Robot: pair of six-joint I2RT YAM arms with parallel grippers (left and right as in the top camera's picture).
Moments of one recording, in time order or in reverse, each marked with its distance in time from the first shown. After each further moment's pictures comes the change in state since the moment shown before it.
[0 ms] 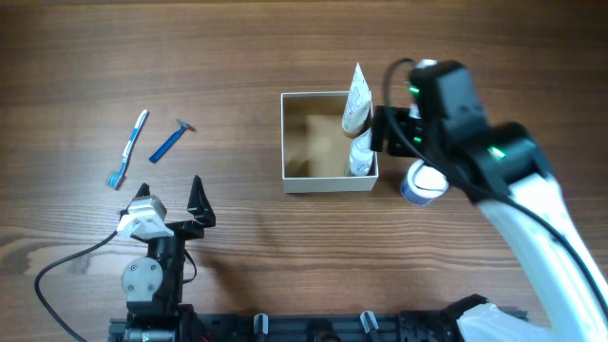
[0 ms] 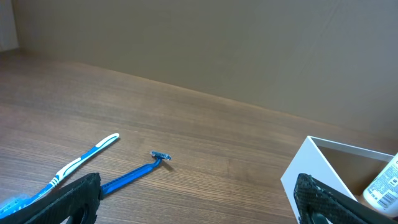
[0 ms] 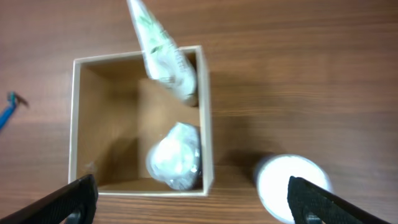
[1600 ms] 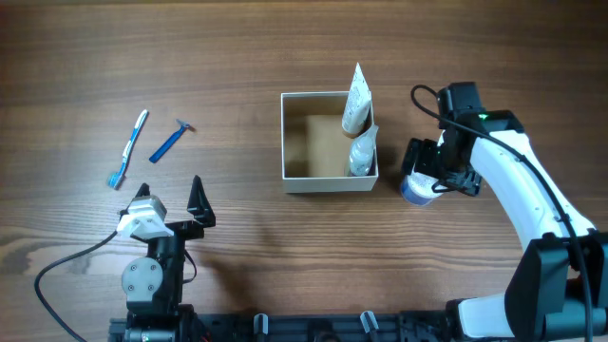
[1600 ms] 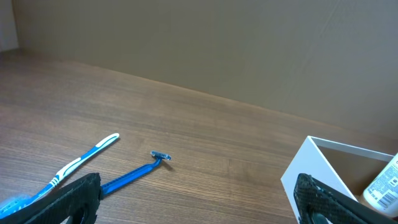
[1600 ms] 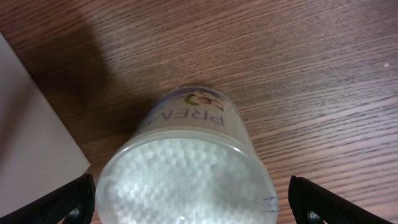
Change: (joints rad) left arm 0.000 0.000 0.000 0.000 0.000 0.000; right arm -0.333 0.284 -0.306 0.064 -0.141 -0.037
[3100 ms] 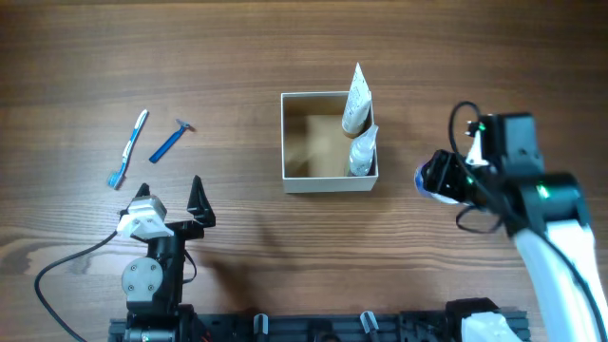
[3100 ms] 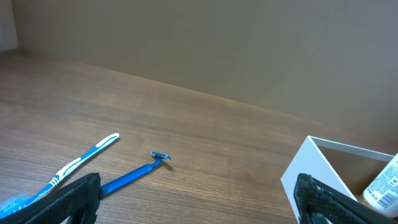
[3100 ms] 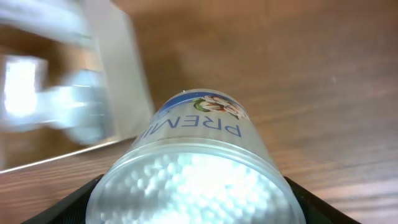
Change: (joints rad) left arm 0.000 0.000 0.000 0.000 0.000 0.000; right arm 0.025 -0.539 -0.011 -0.116 -0.045 -0.020
